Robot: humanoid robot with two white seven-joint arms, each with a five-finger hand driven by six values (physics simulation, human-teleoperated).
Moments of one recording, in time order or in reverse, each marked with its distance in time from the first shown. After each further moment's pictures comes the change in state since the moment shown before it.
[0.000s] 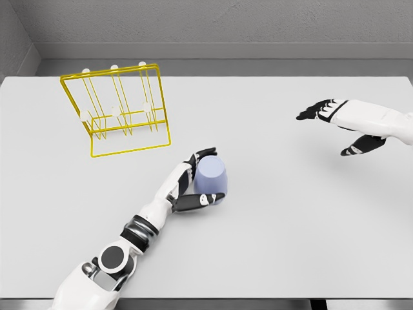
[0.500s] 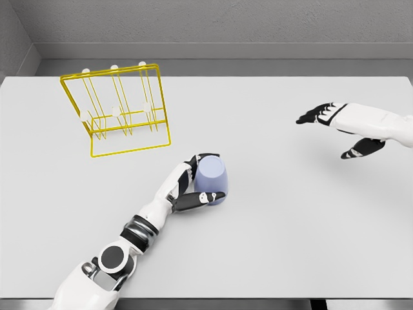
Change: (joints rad) left arm 0.000 0.000 0.001 -0.002 0.001 0.000 -0.001; right arm 0.006 0.000 0.003 0.000 0.003 0.000 0.015
